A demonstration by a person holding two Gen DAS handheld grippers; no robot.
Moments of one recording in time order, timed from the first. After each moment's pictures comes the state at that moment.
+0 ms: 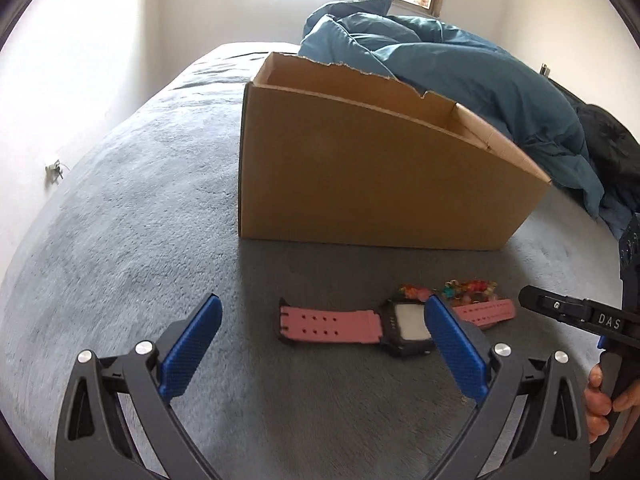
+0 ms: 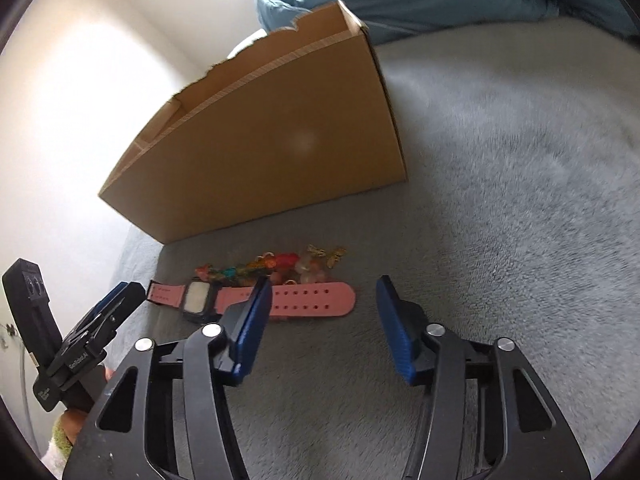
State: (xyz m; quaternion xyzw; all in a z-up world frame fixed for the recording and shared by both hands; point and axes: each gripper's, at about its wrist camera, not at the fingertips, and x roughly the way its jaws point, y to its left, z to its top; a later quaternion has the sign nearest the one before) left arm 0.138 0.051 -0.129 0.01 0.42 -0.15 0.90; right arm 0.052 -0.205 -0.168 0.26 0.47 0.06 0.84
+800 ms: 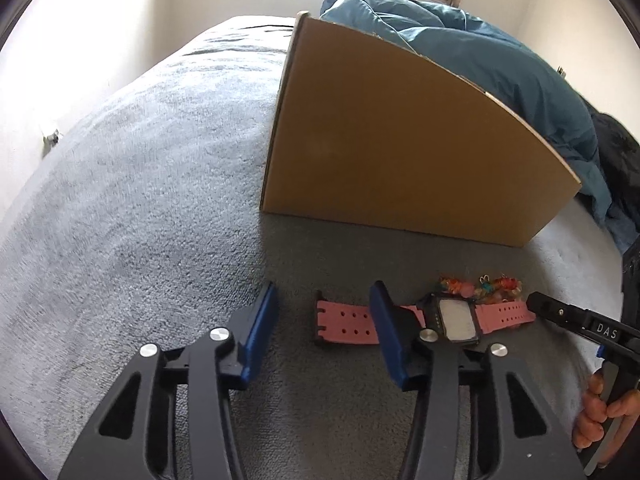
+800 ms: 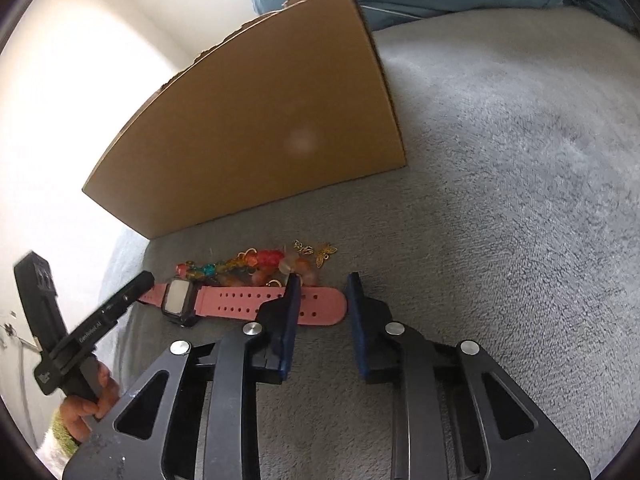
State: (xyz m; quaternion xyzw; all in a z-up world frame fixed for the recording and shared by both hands) left arm 0.161 0.080 -0.154 -0.01 0.46 -0.14 0.88; right arm 0.067 -0.192 -0.185 0.24 0.47 0.06 0.85
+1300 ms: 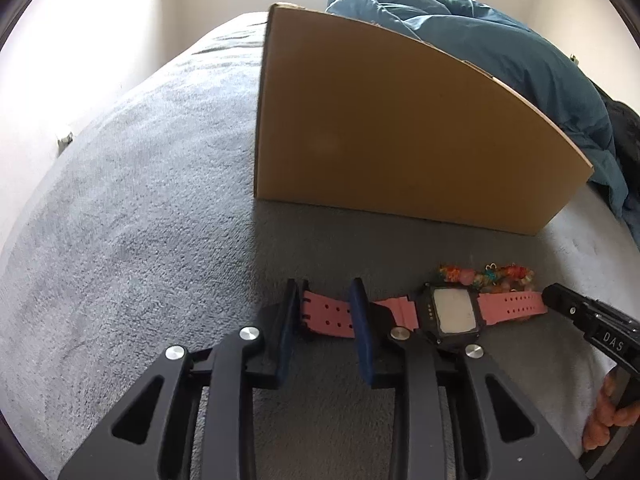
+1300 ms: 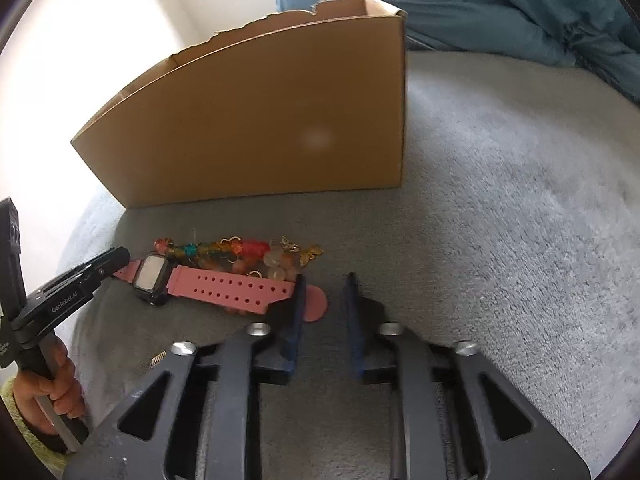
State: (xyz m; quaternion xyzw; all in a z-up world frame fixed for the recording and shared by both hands) left arm 0.153 0.066 -0.154 0.00 0.47 -0.11 0.88; right arm 0.068 -0.185 -0.180 0.15 0.47 0.05 0.87
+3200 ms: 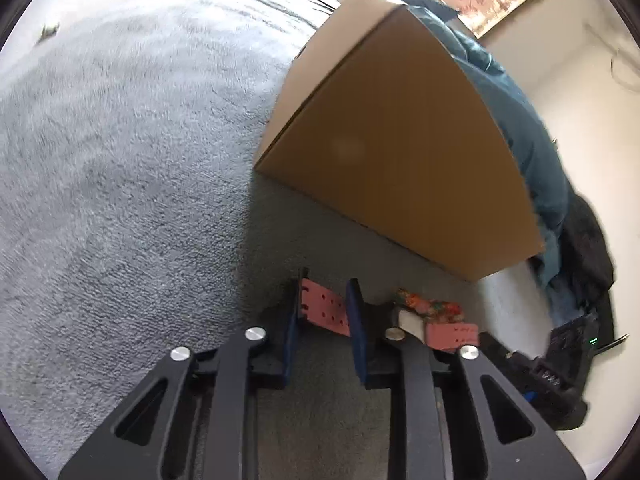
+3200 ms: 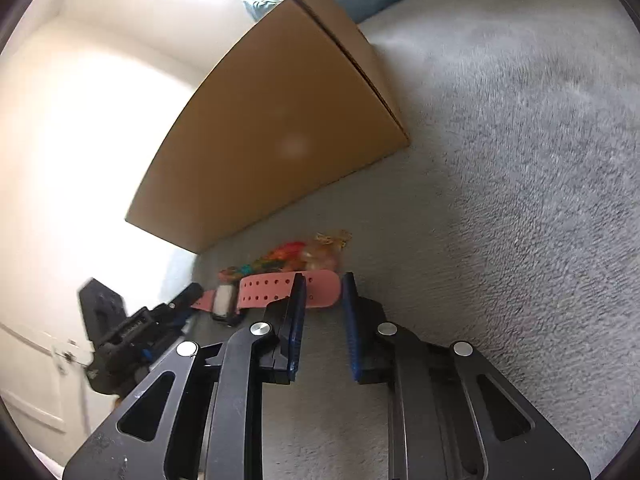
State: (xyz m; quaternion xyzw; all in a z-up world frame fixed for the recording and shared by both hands) left arm 0.146 0.153 -0.177 -0.18 0.50 -0.17 0.83; right arm 0.033 -0.277 -0.178 0.35 0.47 0.12 0.81
